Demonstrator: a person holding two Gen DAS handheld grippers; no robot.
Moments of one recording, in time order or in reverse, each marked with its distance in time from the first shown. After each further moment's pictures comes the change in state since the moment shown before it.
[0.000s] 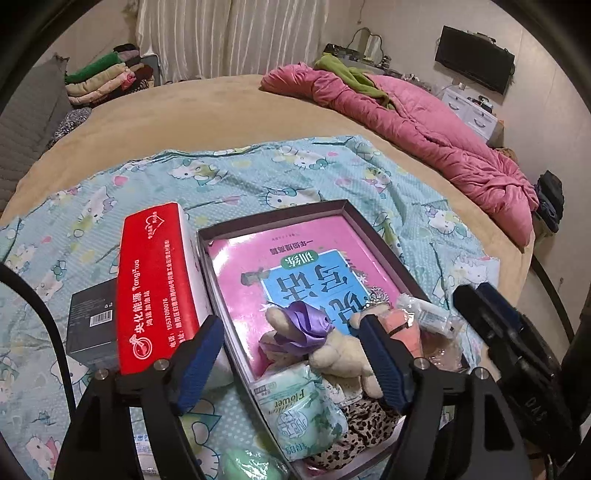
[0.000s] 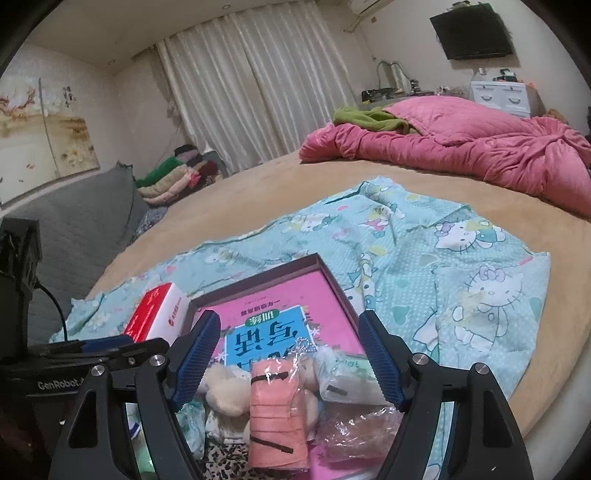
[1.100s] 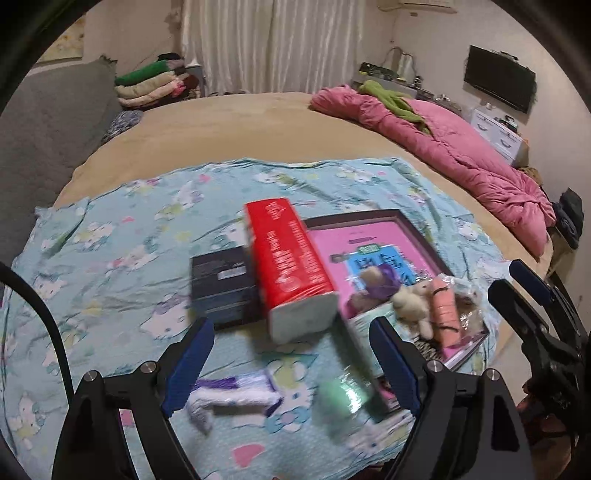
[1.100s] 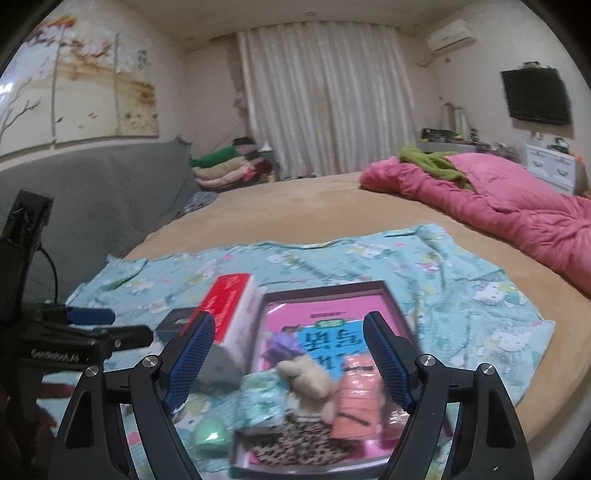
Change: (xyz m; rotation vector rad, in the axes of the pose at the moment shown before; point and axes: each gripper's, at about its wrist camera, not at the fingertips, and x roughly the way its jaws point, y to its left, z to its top) left arm -0.104 0.077 -0.051 -0.063 -0.064 0.130; right arm -0.058 0.102 -0.011 -0.272 -0.033 0.124
